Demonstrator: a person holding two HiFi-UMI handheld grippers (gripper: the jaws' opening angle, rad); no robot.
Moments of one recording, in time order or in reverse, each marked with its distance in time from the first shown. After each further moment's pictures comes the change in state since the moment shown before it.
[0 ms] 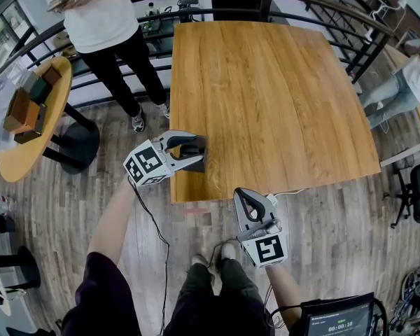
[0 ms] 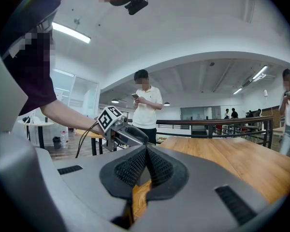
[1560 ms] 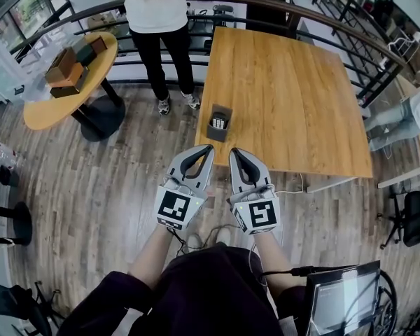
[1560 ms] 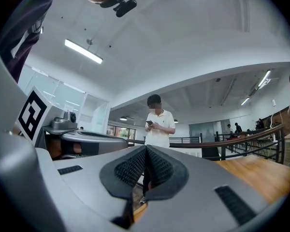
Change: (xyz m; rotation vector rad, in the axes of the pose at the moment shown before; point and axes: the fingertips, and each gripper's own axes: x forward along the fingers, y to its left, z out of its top) left arm -0.185 -0.210 0.146 -0.162 -0.314 0.803; right arm -0.074 0.132 0.143 -0.033 -0.219 0.091
